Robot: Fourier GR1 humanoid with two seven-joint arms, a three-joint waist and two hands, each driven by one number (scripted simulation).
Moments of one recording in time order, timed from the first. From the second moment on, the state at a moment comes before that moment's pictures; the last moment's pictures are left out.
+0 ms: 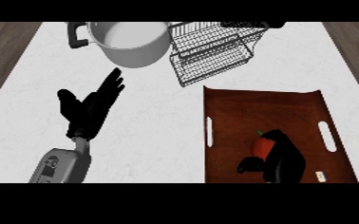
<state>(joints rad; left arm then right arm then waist) -0.19 0.18 -0.13 -1.44 0.21 0.01 0.20 0.11 -0.05 0.29 -1.47 1.30 -0.60 0.94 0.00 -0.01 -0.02</state>
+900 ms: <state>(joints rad) -0.20 0.19 -0.11 -1.46 0.20 0.02 0.23 -0.07 -0.59 0.05 -1.73 0.42 0.09 0.23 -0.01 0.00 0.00</state>
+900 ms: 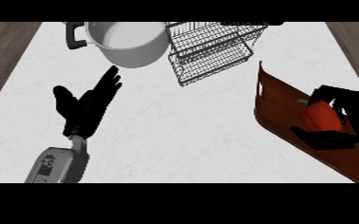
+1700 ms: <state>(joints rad) -0.19 0.16 -0.11 -1.47 0.17 0.00 0.23 -0.49 -0.77 -0.21 -1.84 0.11 0.32 0.45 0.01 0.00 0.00</state>
